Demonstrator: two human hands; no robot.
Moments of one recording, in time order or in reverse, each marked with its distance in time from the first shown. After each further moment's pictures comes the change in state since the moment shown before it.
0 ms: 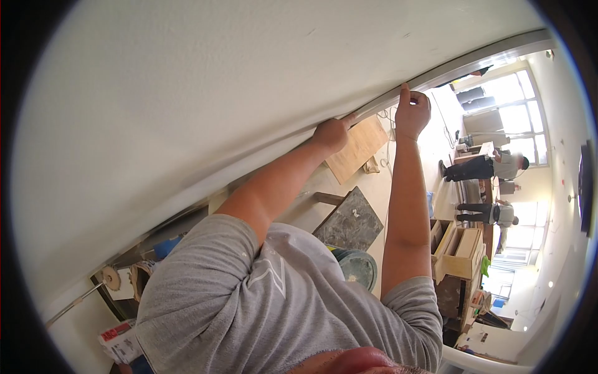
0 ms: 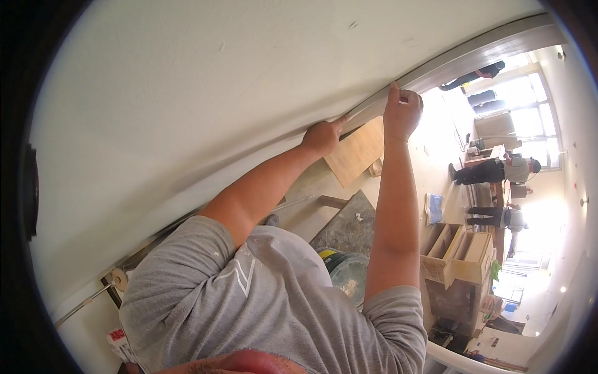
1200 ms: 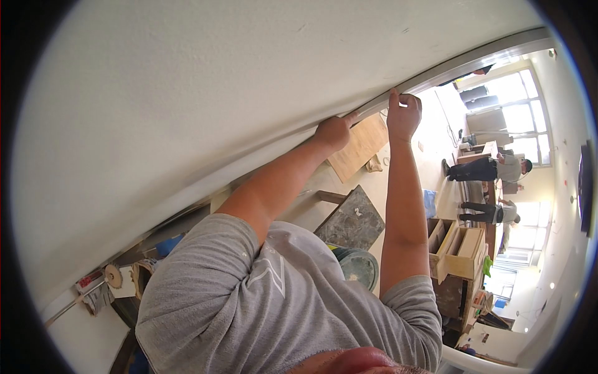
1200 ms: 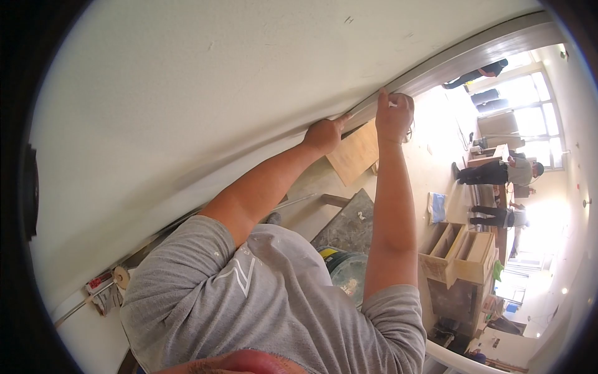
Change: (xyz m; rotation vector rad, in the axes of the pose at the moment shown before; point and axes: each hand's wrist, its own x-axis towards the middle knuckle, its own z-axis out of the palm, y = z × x) left_hand 0.003 0.001 0.001 0.028 -0.002 -0.004; right_hand -0.019 0.022 0.016 -0.047 -0.062 -0.141
